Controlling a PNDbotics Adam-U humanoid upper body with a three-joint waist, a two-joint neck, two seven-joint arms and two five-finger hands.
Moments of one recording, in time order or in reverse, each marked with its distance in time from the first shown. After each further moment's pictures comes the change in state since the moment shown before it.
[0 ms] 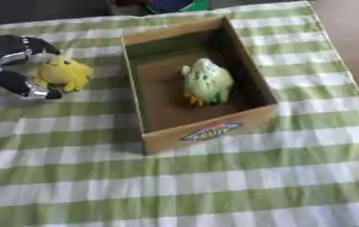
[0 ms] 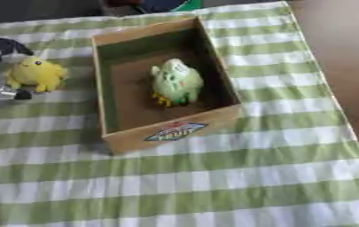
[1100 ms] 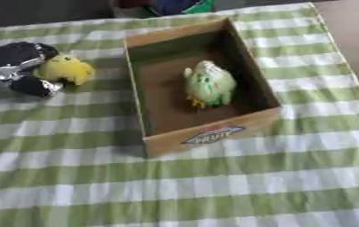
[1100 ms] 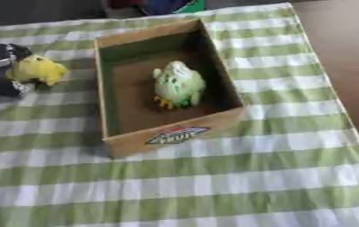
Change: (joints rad) left arm -0.011 -0.021 0.002 0.043 -0.028 0.061 0.121; right arm 0.004 0.001 -0.001 0.000 -0.001 0.006 0.004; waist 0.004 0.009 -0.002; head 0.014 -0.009
